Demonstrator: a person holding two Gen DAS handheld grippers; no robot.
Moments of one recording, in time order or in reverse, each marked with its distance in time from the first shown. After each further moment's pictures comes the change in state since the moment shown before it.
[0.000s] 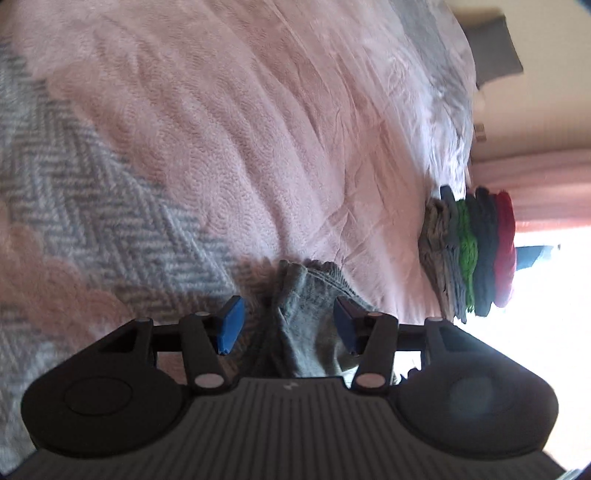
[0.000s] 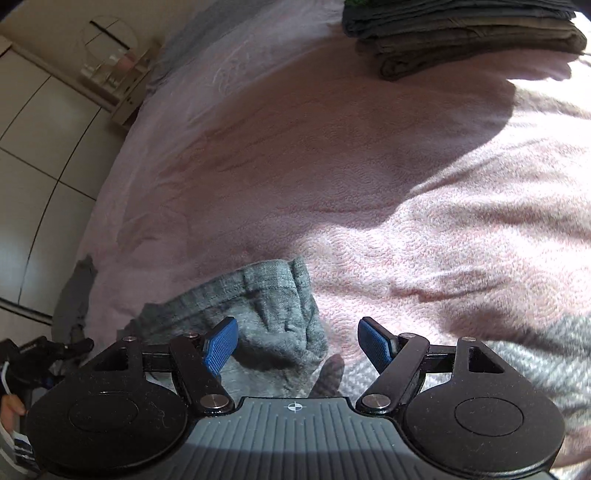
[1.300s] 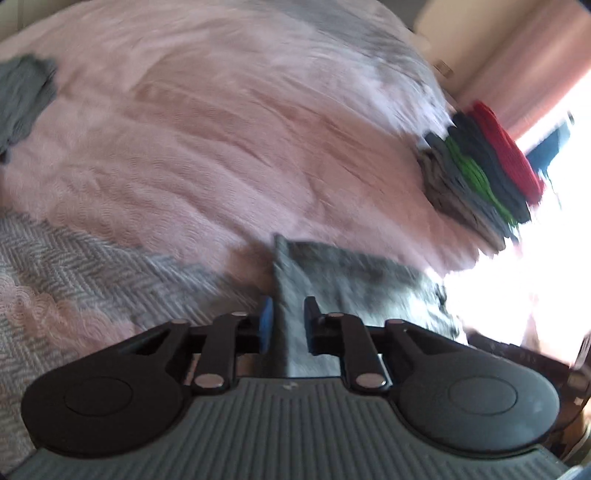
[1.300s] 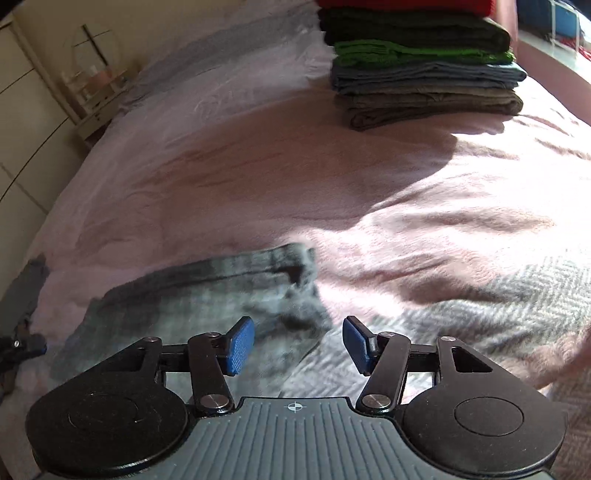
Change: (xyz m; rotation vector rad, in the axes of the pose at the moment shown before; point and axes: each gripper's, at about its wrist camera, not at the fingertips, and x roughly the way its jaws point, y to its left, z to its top) left arm -0.040 -0.072 -0.081 0.528 -0.139 0.238; right arm -0.033 0.073 -0.081 -0.120 -0.181 -0.238
